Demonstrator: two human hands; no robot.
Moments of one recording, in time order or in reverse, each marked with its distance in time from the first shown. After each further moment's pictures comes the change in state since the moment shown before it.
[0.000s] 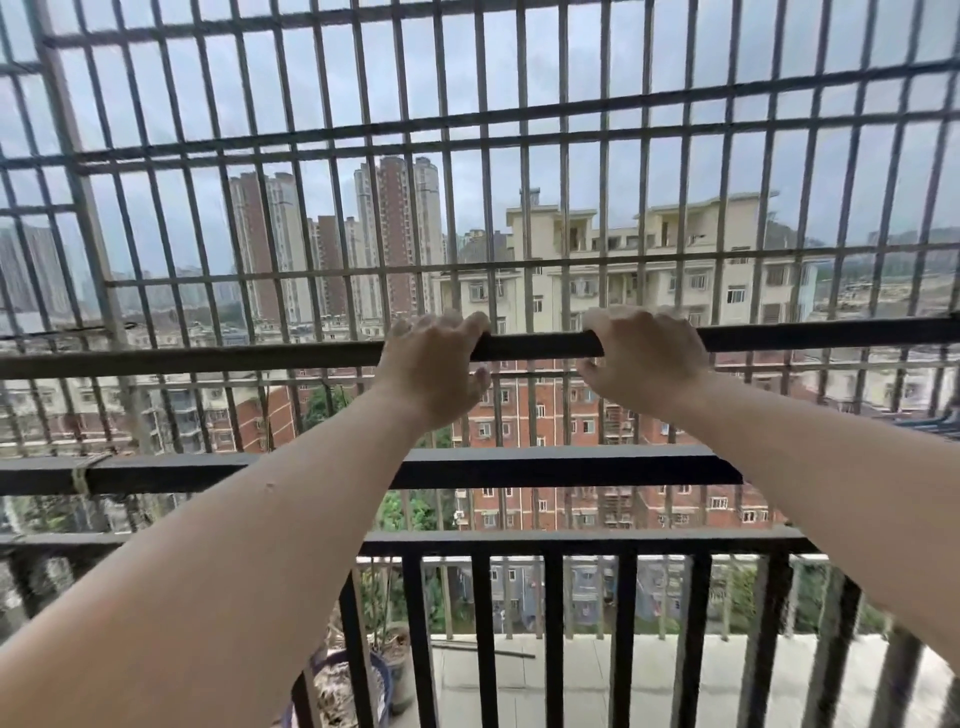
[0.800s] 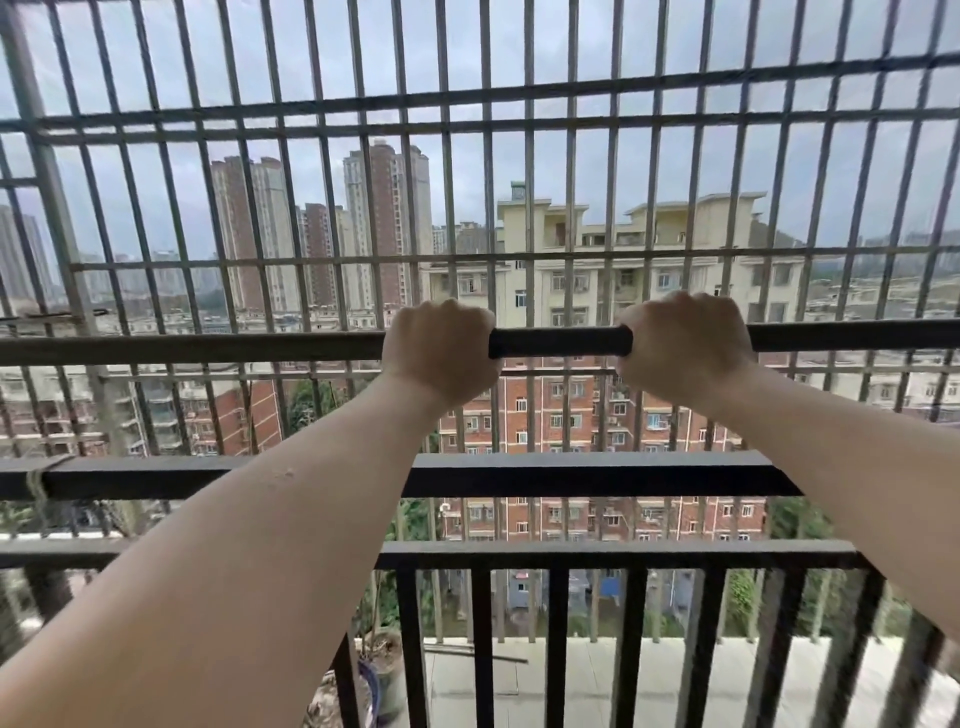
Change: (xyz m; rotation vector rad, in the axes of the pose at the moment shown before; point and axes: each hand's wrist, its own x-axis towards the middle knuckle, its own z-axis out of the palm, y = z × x) left_hand 0.033 -0.028 0.029 0.080 0.028 -0.029; right_hand 0.031 0.011 0.028 -0.102 -0.009 0.023
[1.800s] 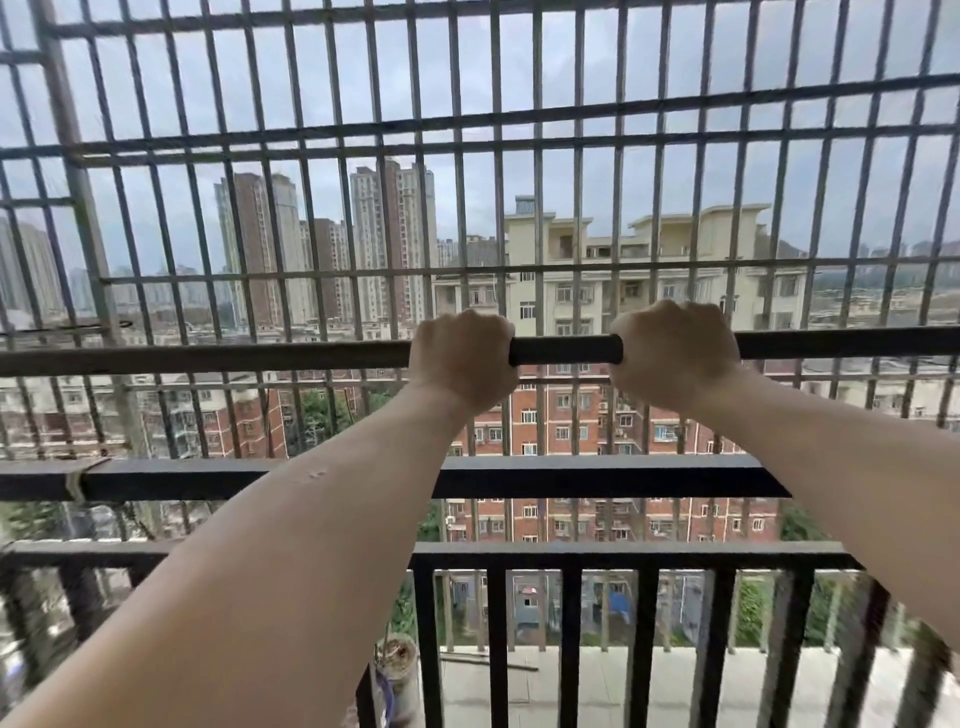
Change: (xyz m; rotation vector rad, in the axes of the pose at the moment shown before) left_hand -0.018 0.002 -0.022 0.007 0.010 -0.044; right_hand -0.006 -0.031 -0.023 -0.049 0.000 -0.032
